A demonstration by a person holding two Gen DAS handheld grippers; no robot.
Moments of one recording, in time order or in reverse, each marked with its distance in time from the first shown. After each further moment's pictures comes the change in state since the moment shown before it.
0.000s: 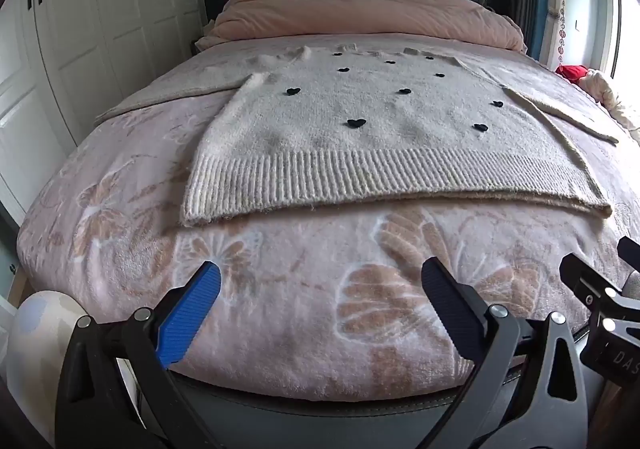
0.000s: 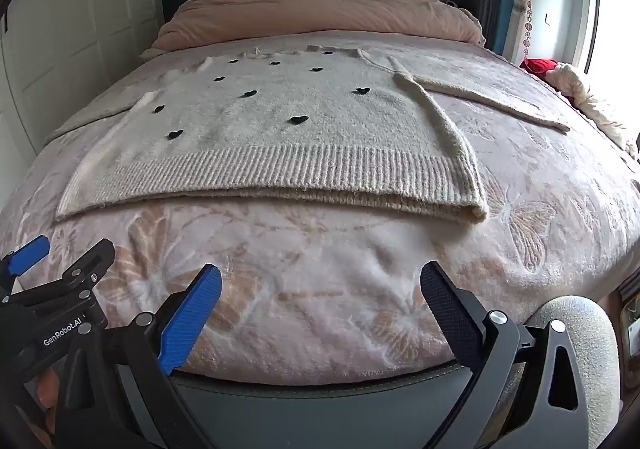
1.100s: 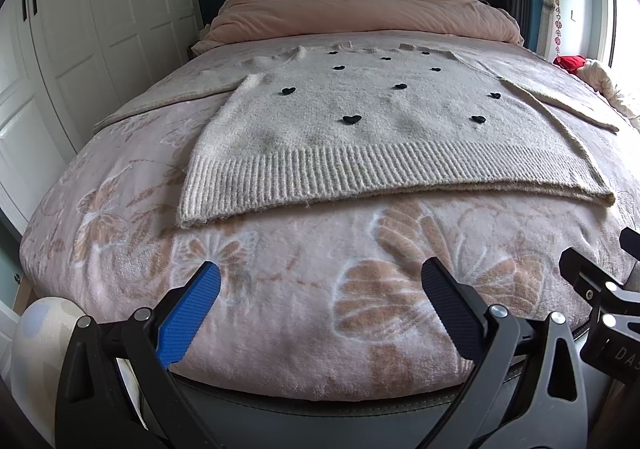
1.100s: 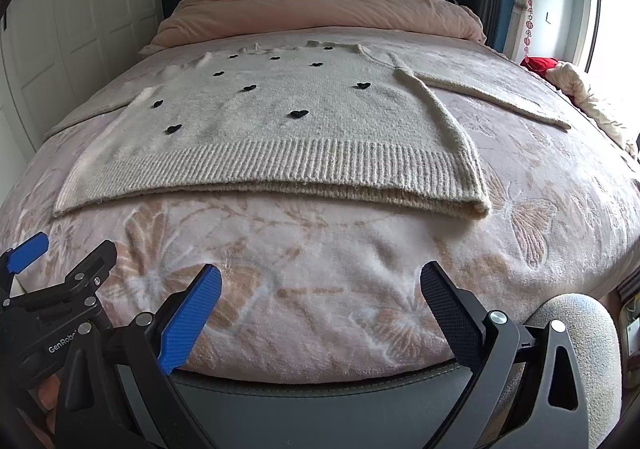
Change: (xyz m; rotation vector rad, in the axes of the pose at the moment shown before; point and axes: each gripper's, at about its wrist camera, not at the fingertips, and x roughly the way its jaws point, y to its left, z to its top) left arm 0.001 0.000 0.000 0.024 -0.004 0.005; right arm 0.004 0.001 -0.002 -0.001 0.021 0.005
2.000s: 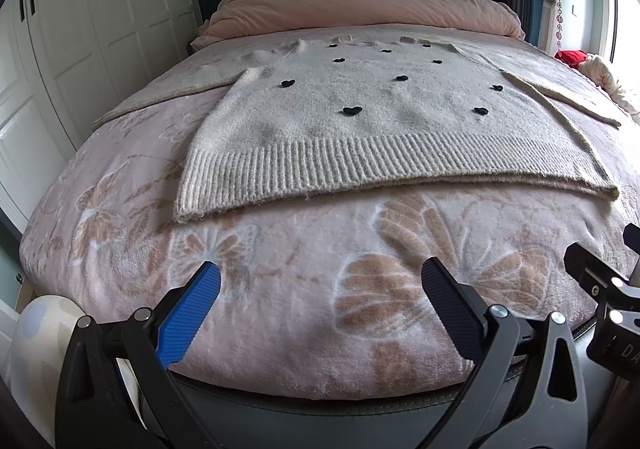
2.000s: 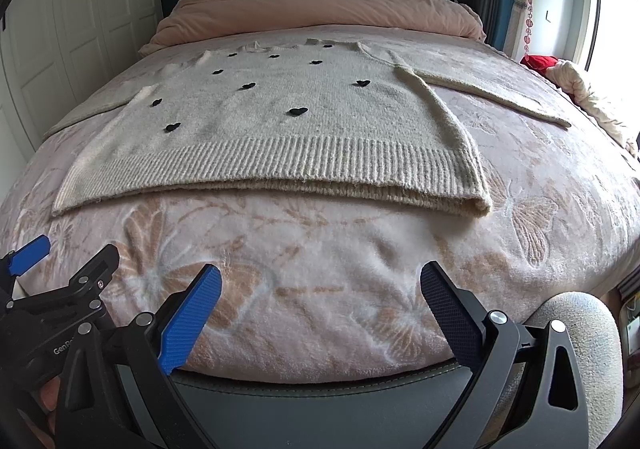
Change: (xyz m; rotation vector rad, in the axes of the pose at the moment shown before) left arm 0.004 -0.006 -0.003 0.014 0.018 0.009; right arm 0.001 -0.001 -0.001 0.001 0.004 0.001
